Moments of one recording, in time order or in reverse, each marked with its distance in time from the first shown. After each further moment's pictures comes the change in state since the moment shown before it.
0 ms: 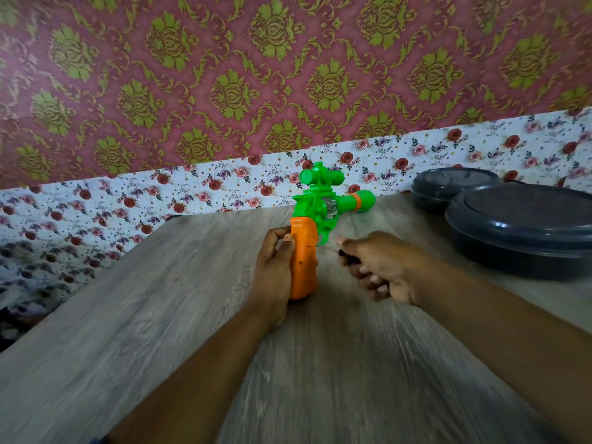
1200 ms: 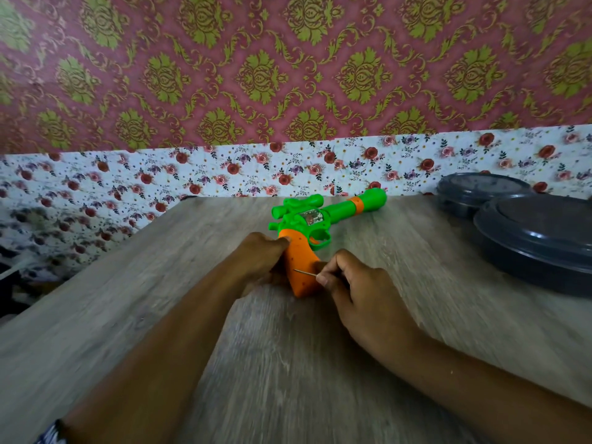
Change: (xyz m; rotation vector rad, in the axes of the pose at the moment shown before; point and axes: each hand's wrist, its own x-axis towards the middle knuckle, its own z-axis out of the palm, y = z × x) left_hand 0.019 0.025 -0.049 0.302 -0.005 -0.410; right_hand -0.001 0.048 0.053 -0.556 0.252 -0.864
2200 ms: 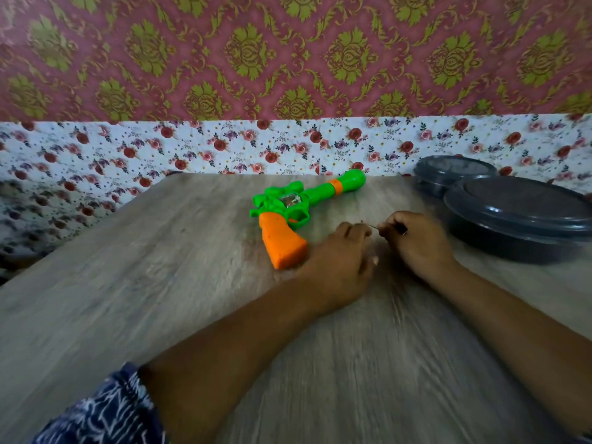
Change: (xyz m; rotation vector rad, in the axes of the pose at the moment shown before) left_hand -0.056 -0.016 0.092 0.763 -0.187 0.783; right_hand 0.009 0.080 -0.065 -0.239 0.079 0.340
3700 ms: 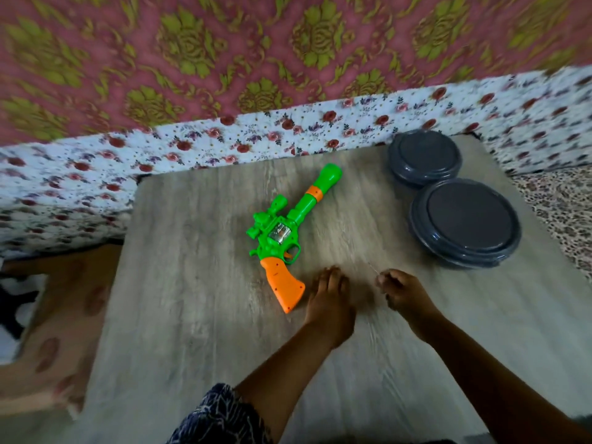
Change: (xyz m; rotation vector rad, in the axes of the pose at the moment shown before) left_hand 0.021 0.024 -0.058 0.124 -0.598 -0.294; right_hand -0.009 -0.072 -0.071 0.433 -0.366 0.879
